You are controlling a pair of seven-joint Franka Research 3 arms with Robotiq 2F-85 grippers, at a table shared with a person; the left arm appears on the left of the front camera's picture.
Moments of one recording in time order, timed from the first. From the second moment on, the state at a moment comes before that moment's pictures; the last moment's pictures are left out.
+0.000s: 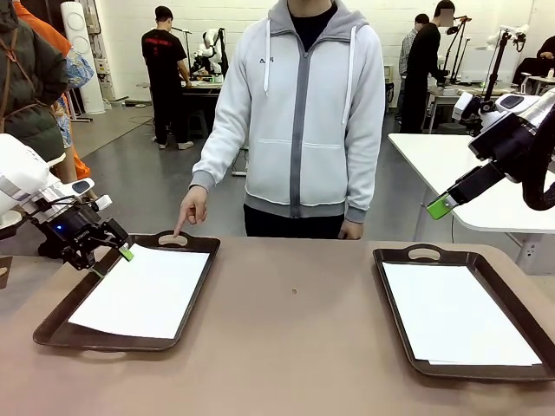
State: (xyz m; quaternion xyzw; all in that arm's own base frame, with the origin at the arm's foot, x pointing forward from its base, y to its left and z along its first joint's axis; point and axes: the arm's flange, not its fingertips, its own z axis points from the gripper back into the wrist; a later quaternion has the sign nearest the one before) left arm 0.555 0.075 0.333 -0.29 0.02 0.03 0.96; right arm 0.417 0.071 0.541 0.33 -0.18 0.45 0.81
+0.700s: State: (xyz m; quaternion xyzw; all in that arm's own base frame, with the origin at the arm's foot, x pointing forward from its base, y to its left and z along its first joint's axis) left arm 0.555 0.075 0.337 -0.29 0.01 0.04 0.96; right arm 0.417 0.071 0.541 0.33 -0.18 0.45 0.81
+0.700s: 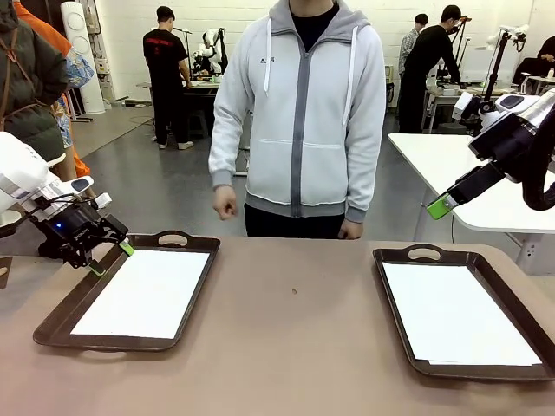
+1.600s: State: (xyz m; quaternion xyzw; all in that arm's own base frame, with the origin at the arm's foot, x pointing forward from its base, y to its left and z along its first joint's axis) left arm 0.555 0.075 0.337 -0.29 0.01 0.03 0.96; right arm 0.417 0.071 0.541 0.33 -0.18 0.45 0.81
